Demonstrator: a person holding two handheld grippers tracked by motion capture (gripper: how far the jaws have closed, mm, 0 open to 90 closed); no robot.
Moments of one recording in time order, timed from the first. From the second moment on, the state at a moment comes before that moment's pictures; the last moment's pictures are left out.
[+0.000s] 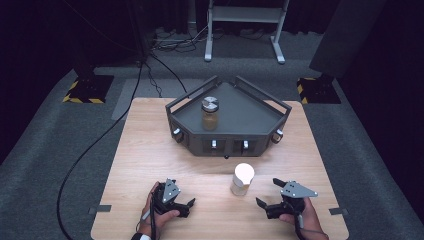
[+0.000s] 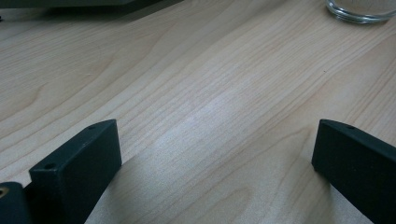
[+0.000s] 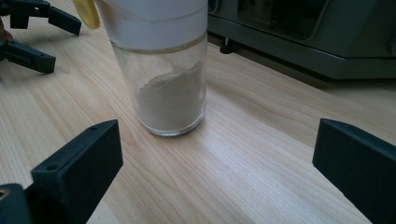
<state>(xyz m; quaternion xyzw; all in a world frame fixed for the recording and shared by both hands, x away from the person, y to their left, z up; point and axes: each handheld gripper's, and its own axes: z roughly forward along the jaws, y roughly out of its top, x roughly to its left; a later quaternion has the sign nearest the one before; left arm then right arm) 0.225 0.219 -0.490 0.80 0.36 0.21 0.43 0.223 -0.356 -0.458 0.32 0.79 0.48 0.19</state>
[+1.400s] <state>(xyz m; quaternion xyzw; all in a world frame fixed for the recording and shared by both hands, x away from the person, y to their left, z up) 0.227 0.220 -0.490 0.80 0.36 0.20 0.43 0.270 -0.311 -0.466 0.29 0.78 0.53 0.16</state>
